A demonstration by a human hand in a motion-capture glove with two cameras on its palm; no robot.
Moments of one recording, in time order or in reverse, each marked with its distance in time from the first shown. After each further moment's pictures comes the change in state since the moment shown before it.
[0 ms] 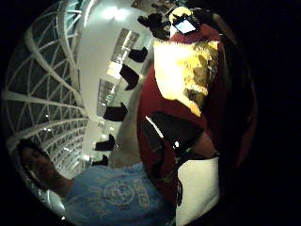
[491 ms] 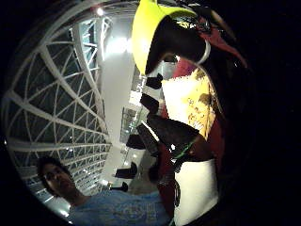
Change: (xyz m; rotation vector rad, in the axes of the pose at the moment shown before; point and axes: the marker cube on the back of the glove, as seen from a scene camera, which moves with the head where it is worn) arm 0.031 -0.027 0.003 0.275 -0.302 0.176
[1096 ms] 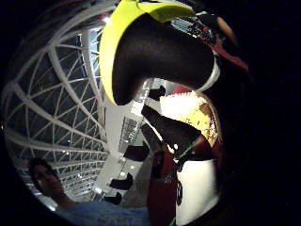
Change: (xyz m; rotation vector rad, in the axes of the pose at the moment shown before) arm 0.018 -0.028 0.035 0.149 -0.008 0.011
